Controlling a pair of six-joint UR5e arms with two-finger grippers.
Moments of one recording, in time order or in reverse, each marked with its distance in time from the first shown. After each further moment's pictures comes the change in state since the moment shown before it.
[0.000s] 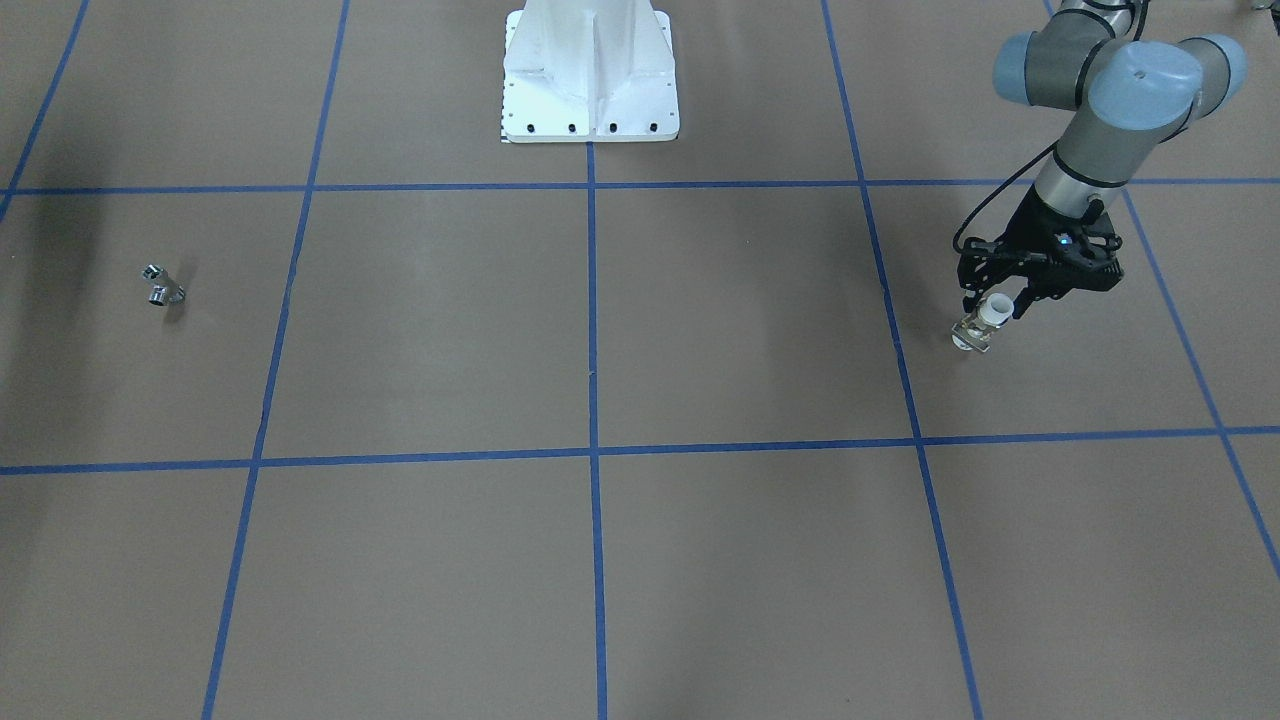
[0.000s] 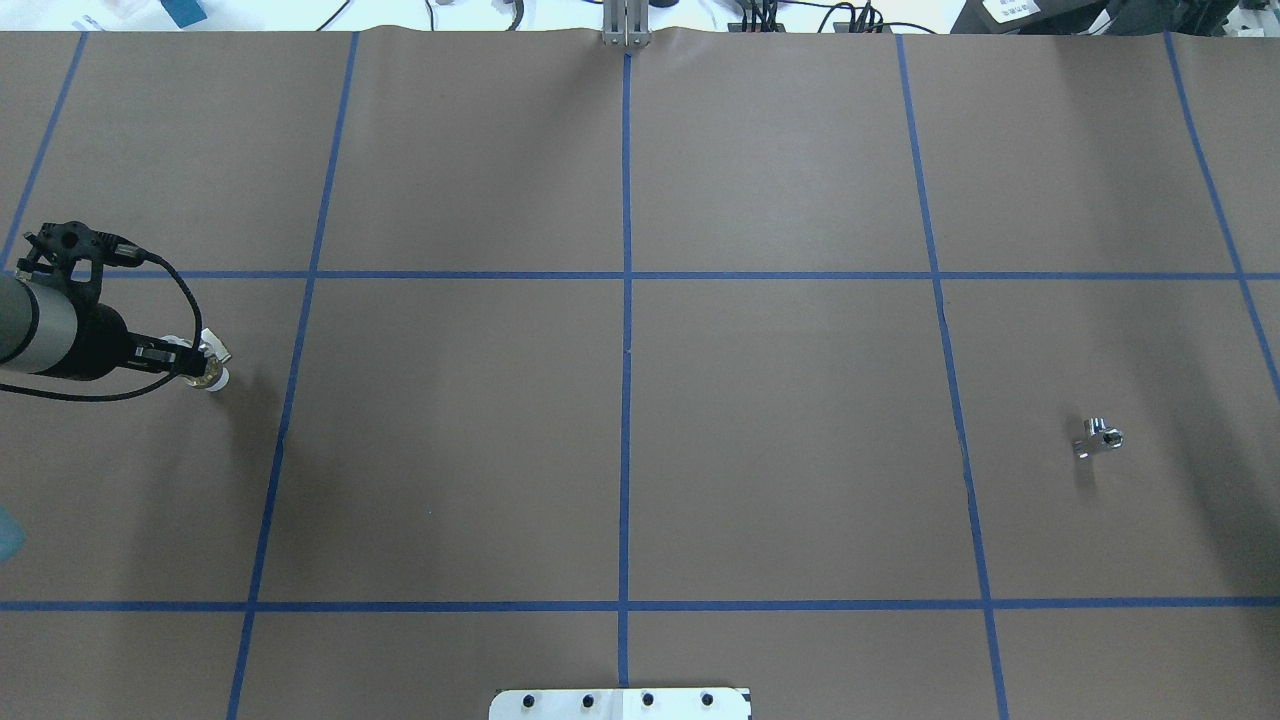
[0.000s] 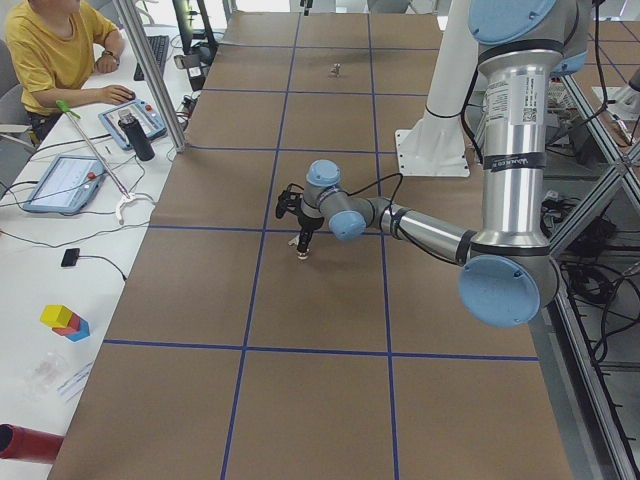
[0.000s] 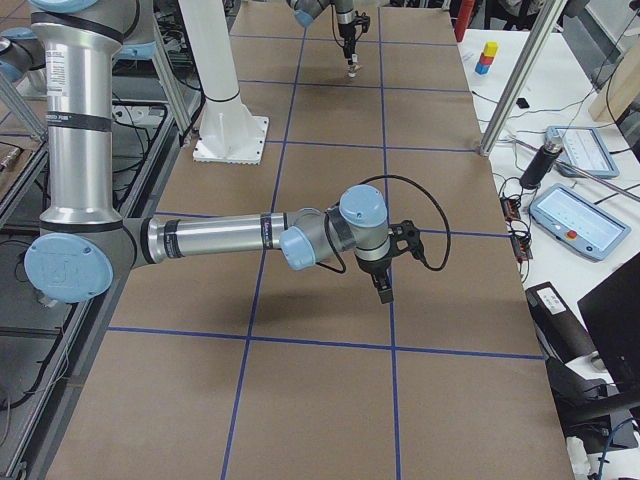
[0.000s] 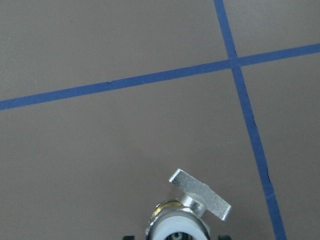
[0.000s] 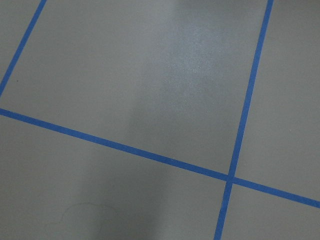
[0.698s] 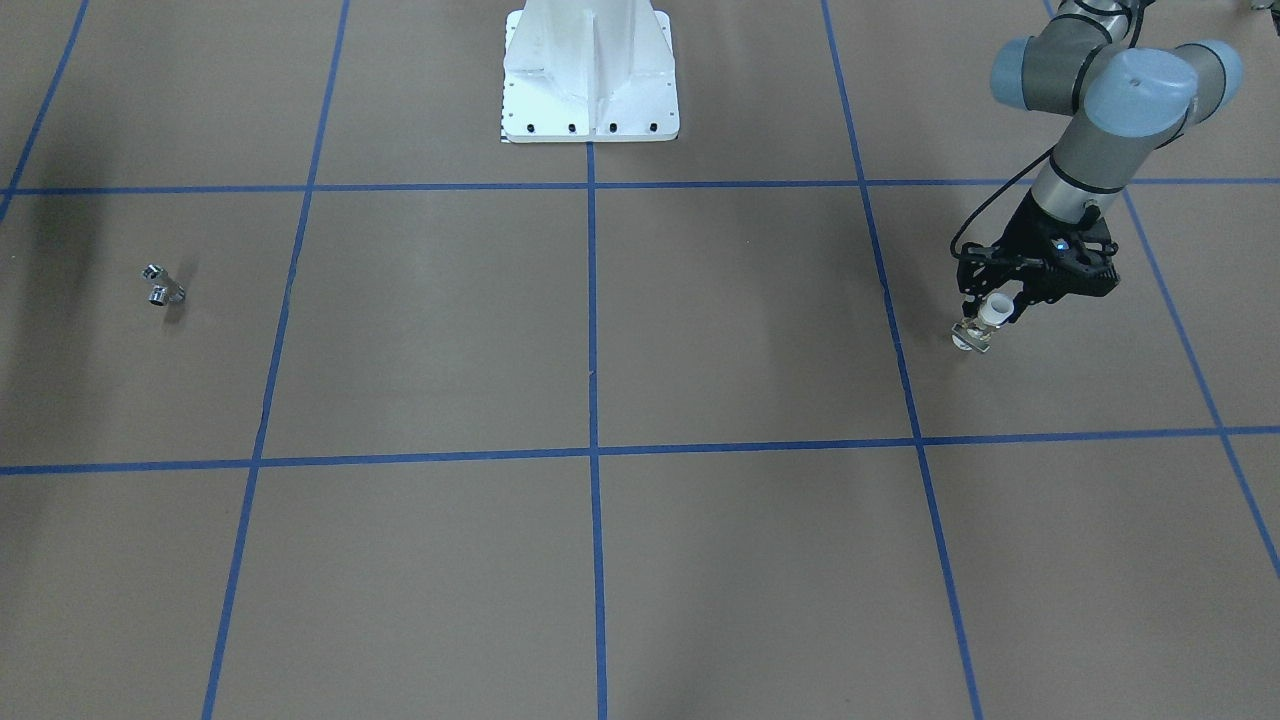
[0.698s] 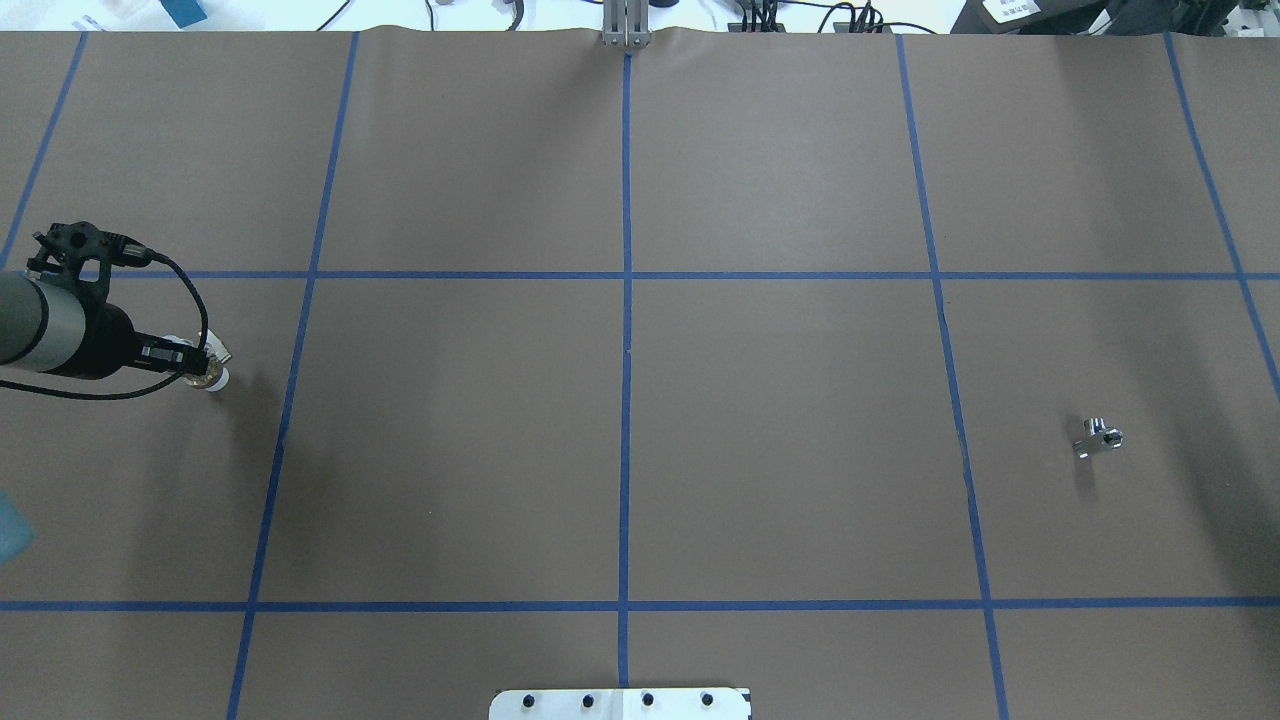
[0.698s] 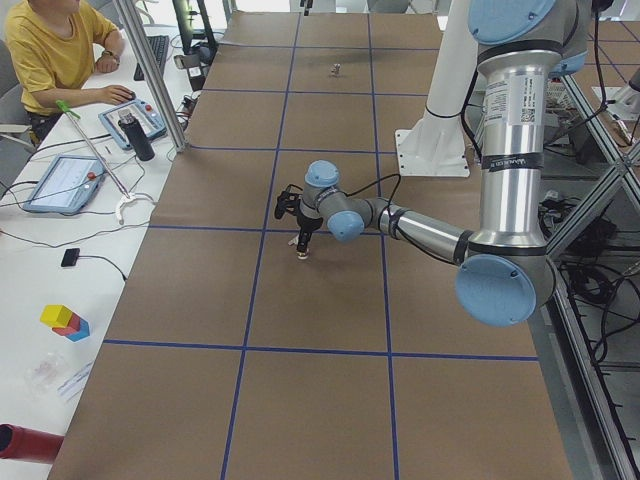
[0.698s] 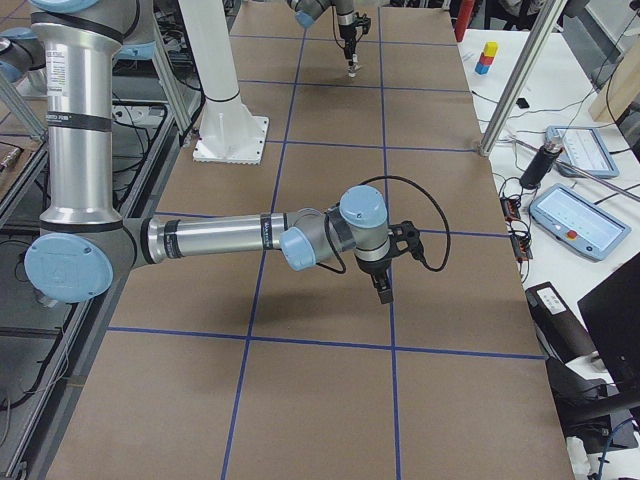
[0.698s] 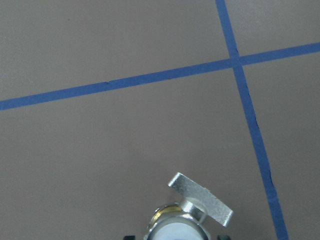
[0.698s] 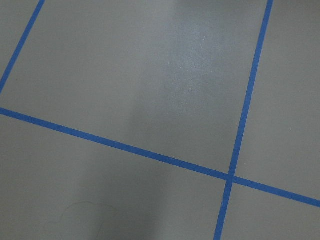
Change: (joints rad) left arm 0.002 -0.009 0.012 0.001 0.000 0.000; right arm -0.001 0.000 -0.002 0.000 0.000 0.000
